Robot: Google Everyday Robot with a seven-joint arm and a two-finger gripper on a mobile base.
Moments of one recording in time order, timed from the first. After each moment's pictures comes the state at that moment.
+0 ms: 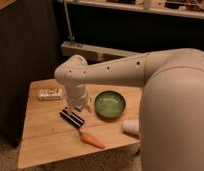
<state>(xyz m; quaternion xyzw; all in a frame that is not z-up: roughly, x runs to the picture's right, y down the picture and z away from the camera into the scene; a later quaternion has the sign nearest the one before) -0.106 0.101 0.703 -0.26 0.23 0.64 0.68</state>
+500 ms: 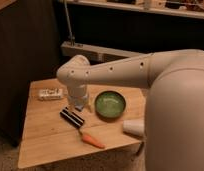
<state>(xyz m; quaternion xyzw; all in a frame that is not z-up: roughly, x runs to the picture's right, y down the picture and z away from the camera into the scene) -0.093 0.094 0.702 -0.27 0.20 0.65 0.68</state>
